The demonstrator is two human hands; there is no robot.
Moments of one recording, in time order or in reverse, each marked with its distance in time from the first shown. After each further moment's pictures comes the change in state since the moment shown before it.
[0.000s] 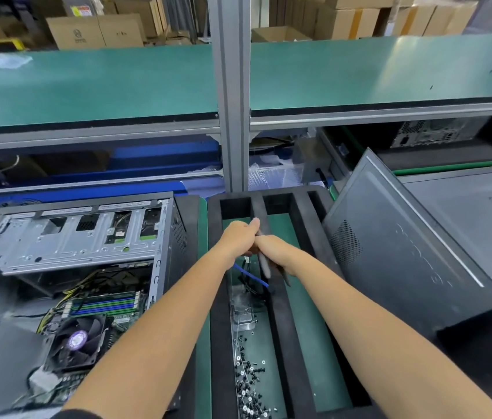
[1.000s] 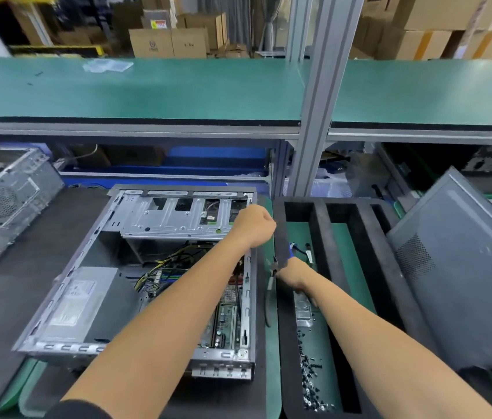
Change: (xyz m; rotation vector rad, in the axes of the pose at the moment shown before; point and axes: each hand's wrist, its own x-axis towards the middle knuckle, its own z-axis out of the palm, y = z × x) left_hand -0.063 -0.031 -0.134 0.290 0.137 0.219; right_hand -0.008 -0.022 0.123 -0.492 0.047 0.012
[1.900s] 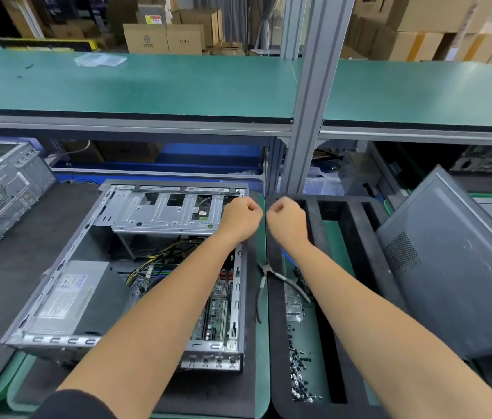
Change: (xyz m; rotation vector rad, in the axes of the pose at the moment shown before) left_hand -0.002 -0.003 0.001 -0.143 0.165 -0.013; right_hand -0.018 -0.055 -0.045 0.370 0.603 -0.288
